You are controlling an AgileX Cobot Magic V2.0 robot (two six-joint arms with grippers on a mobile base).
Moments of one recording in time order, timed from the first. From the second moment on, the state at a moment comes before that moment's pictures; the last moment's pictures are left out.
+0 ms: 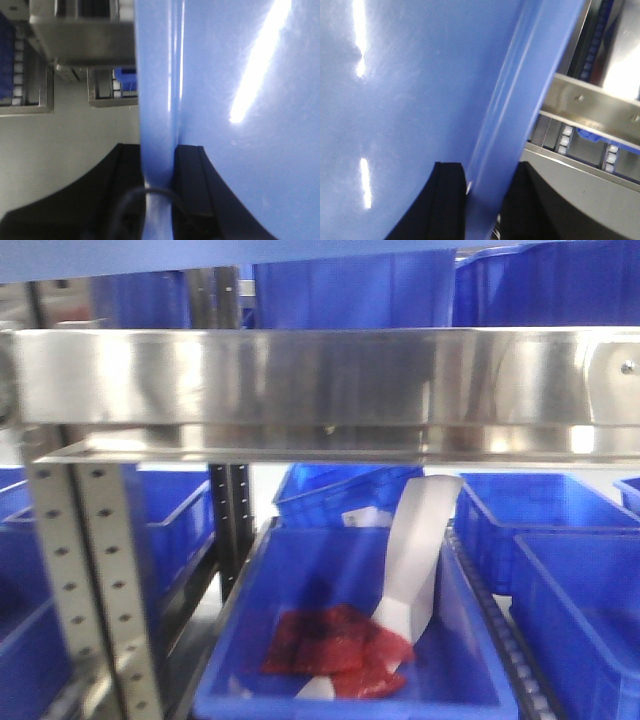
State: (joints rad) left arm -0.55 1.28 -1.44 0.00 1.23 -0.39; right arm 0.47 1.12 -1.33 0.00 1.17 0.22
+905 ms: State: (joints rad) left arm -0.55 1.28 -1.44 0.00 1.23 -0.39; right arm 0.47 1.12 -1.33 0.00 1.17 0.22
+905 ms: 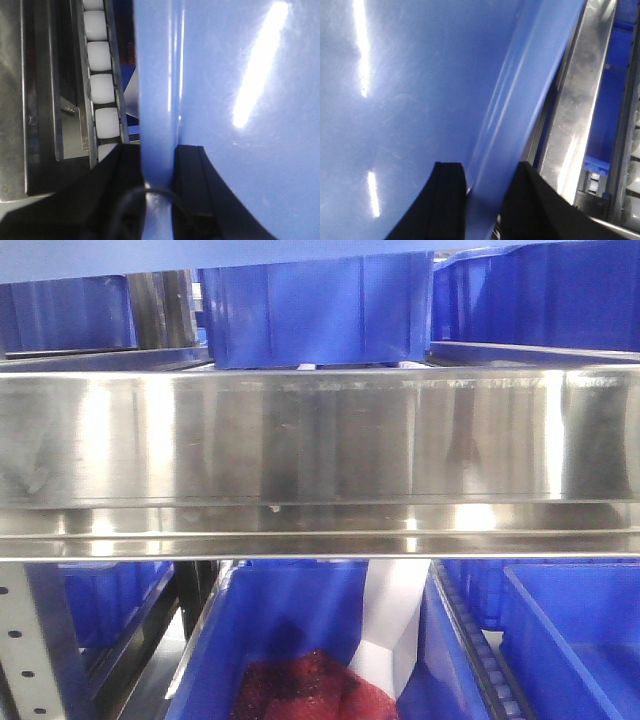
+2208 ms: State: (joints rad) left arm -0.55 1.28 -1.44 0.01 1.24 -0.39; right arm 0.47 1.12 -1.33 0.02 1.17 0.22
